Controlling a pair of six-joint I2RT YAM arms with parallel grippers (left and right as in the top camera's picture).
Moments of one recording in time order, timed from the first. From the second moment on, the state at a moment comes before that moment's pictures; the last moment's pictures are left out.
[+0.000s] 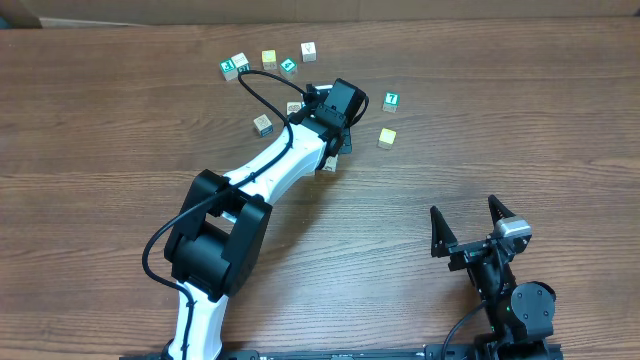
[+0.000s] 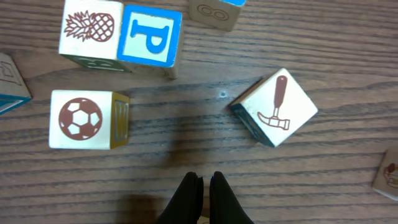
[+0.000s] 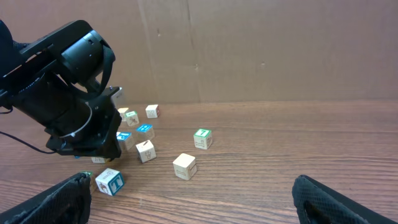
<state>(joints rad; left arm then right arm) -0.56 2.13 1.56 -0.55 -0.25 -0.61 0.13 0.01 0.02 -0.03 -0.09 0.12</state>
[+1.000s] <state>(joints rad) -0.59 2.15 1.56 -0.60 -0.24 -0.61 0.13 0.01 0.02 -0.03 -0.09 0.12</state>
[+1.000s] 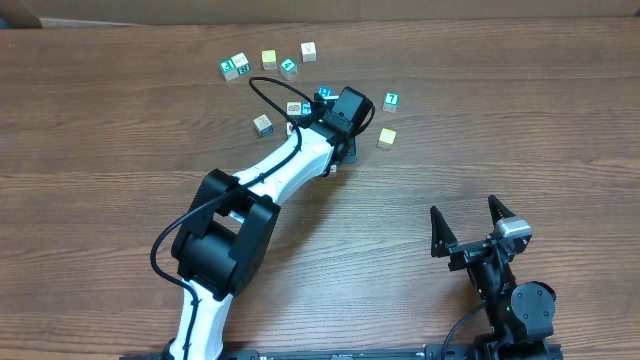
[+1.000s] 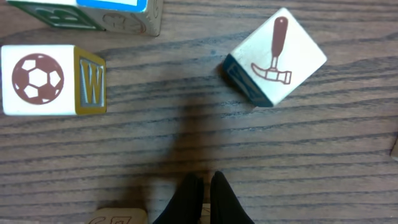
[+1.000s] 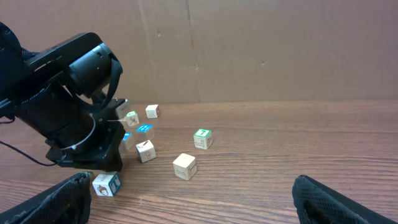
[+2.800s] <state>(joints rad) -0.38 1.73 1.50 -0.88 -0.28 -0.47 0.13 0.01 0.02 -0.03 -0.09 0.12</state>
